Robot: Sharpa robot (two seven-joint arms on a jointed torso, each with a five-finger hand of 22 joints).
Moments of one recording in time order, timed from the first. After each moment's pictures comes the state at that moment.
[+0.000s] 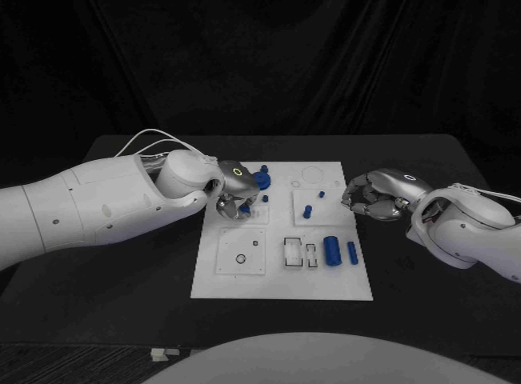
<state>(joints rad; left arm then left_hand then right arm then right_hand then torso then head) 1.31 -0.61 -0.21 1.37 -2.01 0.12 0.12 1.18 -0.04 0.44 0.17 0.33 0.98 0.06 0.25 0.82 1.47 0.00 1.57 1.31 1.47 -0.03 1.57 1.31 0.01 1.47 0.09 1.53 1.31 1.18 -1.06 -0.21 1.65 -1.45 -0.42 -0.08 1.27 0.00 0.17 0.26 0.46 0.75 0.09 0.48 0.23 1.47 -0.01 1.57 1.31 1.47 -0.07 1.57 1.31 0.03 1.47 0.04 1.48 1.31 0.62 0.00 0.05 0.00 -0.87</state>
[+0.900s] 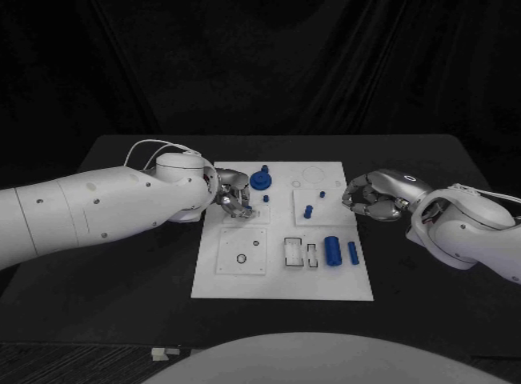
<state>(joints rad) 1.31 -0.64 -0.21 1.42 -1.32 0.17 -0.31 1.12 -0.01 0.42 0.19 0.40 0.97 0.07 0.26 0.84 1.47 0.00 1.55 1.31 1.46 -0.04 1.57 1.31 0.02 1.47 0.07 1.46 1.31 1.18 -1.06 -0.21 1.66 -1.45 -0.42 -0.09 1.30 0.01 0.18 0.24 0.46 0.74 0.09 0.48 0.23 1.47 -0.01 1.57 1.31 1.47 -0.07 1.57 1.31 0.03 1.47 0.04 1.48 1.31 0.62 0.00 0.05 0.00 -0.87</state>
